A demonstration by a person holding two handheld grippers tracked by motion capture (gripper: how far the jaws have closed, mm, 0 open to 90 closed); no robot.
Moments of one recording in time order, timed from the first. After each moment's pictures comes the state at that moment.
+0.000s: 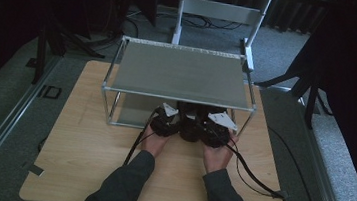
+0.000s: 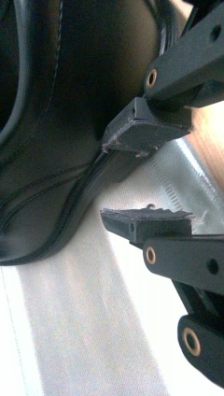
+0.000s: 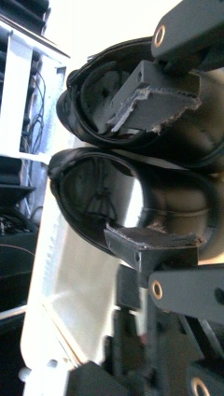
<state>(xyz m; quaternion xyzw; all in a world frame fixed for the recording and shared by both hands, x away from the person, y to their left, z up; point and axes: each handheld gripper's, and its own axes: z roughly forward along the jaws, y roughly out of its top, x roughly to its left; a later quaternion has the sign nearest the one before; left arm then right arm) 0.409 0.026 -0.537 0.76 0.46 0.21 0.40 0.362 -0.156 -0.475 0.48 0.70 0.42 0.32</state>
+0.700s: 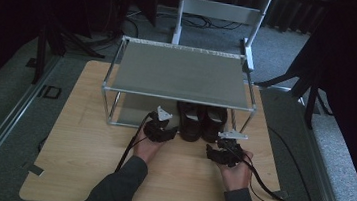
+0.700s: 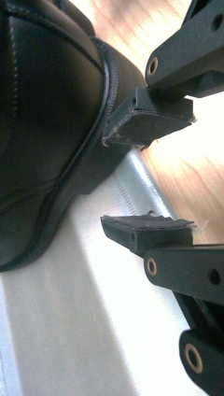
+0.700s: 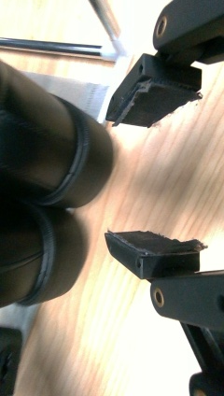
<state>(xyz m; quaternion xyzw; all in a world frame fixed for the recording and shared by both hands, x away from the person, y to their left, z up) 0.385 0.044 -0.533 0.77 0.45 0.18 0.40 0.337 -0.208 -0.503 0.50 0.78 0.29 0.22</state>
